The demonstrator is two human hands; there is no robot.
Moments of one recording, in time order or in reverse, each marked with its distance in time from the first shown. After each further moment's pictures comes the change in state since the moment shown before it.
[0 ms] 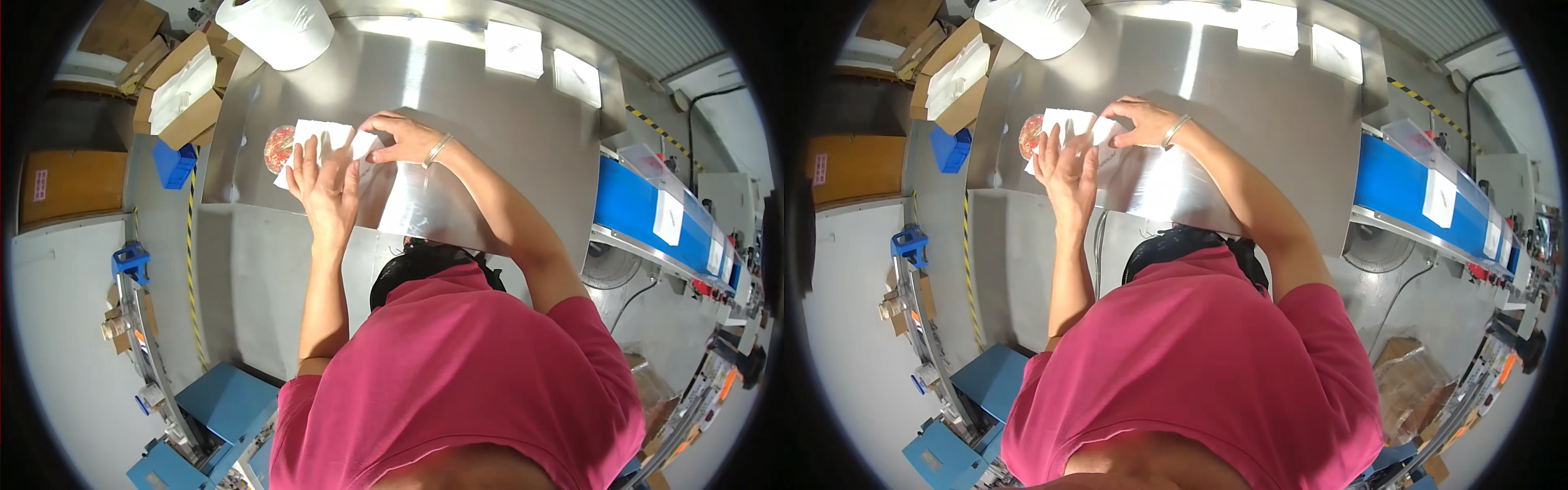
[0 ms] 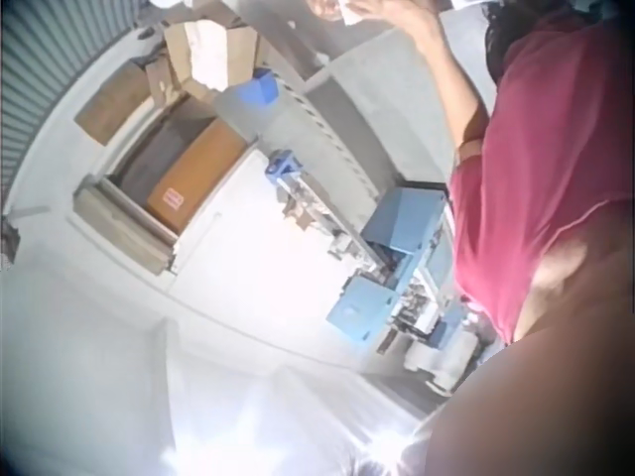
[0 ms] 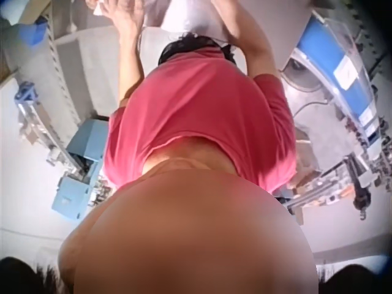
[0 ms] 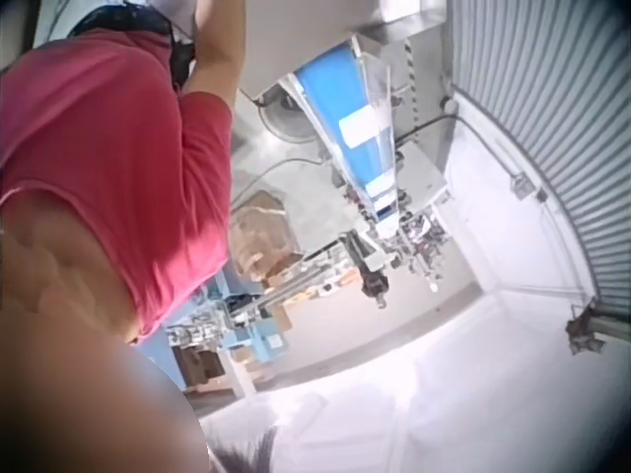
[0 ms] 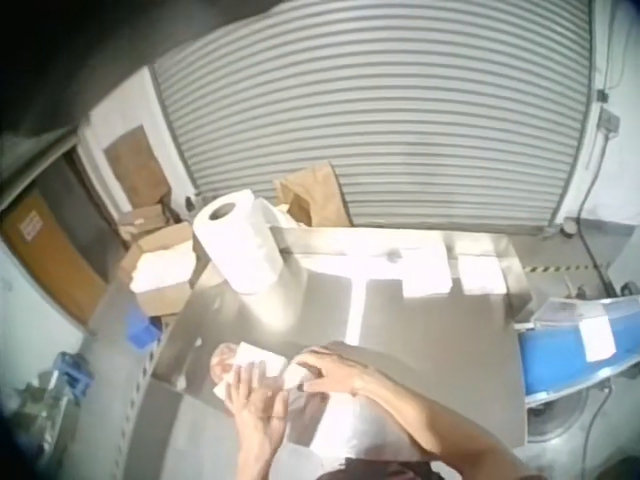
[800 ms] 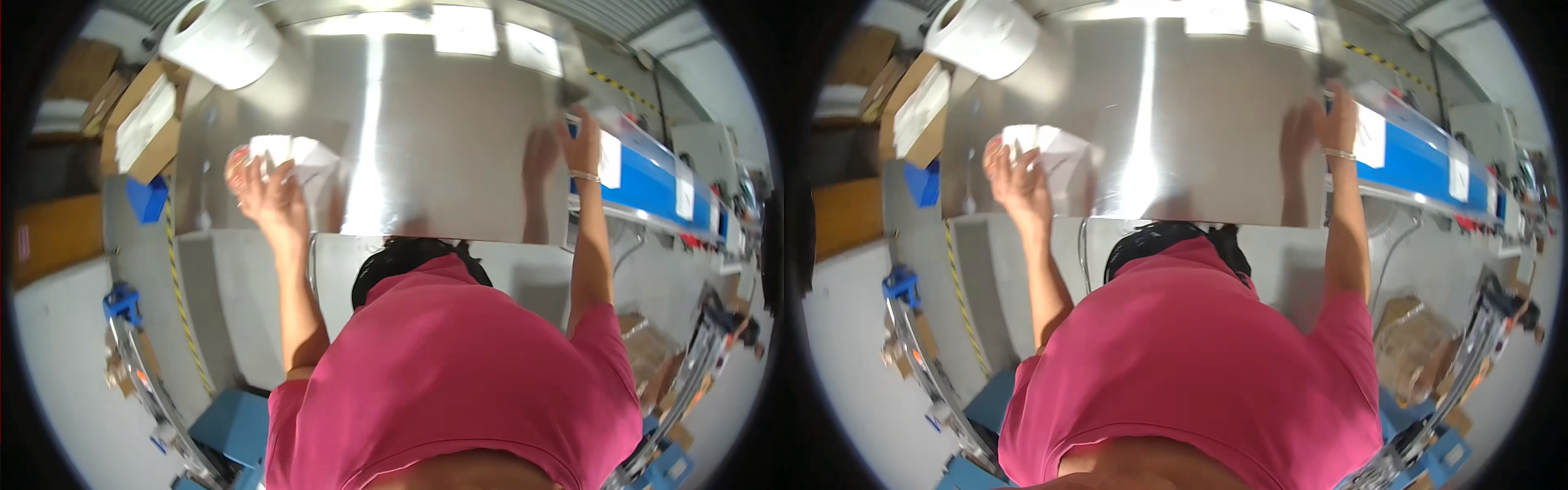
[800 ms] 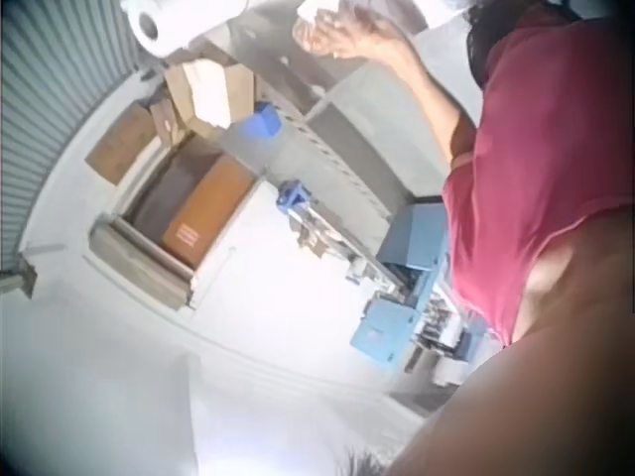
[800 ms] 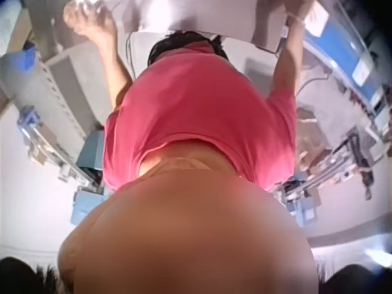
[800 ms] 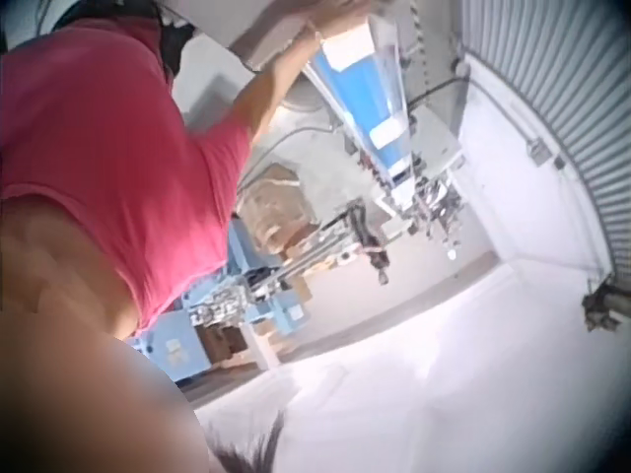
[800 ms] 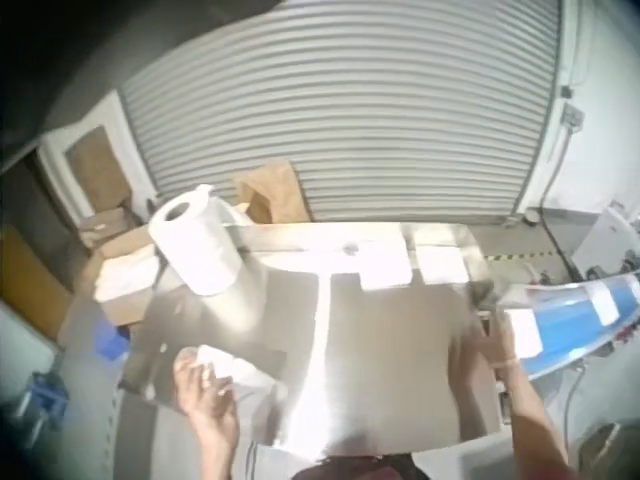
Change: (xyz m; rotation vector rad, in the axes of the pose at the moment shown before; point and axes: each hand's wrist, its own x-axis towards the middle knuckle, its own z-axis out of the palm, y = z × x) left_hand 0.009 -0.022 0.002 0.023 0.058 0.020; right_hand -0.289 0.083 -0.138 -1.065 1.031 0.429
